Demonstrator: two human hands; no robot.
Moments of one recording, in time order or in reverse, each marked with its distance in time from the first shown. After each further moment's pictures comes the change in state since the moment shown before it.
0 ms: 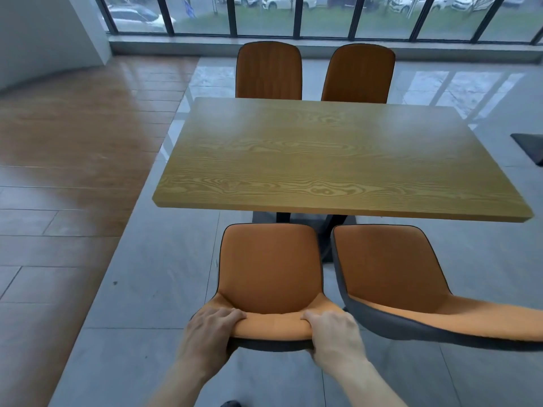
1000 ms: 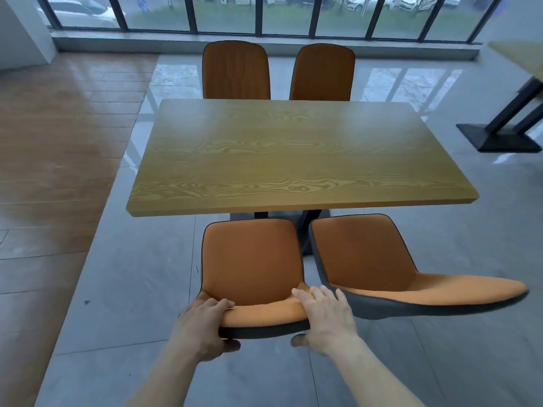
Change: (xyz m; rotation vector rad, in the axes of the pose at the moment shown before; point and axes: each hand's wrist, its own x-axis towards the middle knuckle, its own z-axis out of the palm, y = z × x) left_hand 0.026 -0.007 -0.025 -0.017 -0.267 -0.051; right_hand -0.002 -0.001 -0.016 -0.006 -0.065 0.125
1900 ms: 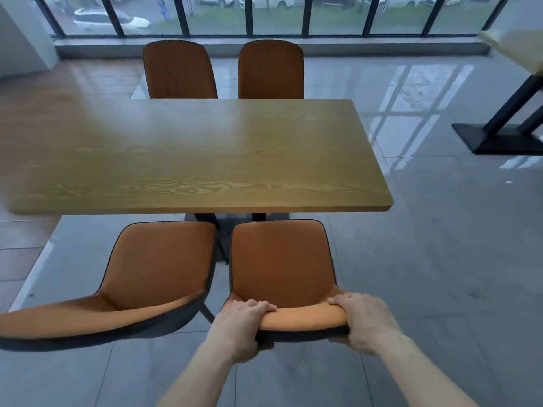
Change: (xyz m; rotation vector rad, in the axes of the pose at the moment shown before) left_hand 0.132 0.432 0.082 -0.062 -0.068 0.110; right_hand -0.019 0.472 -0.002 0.056 -0.026 -0.057
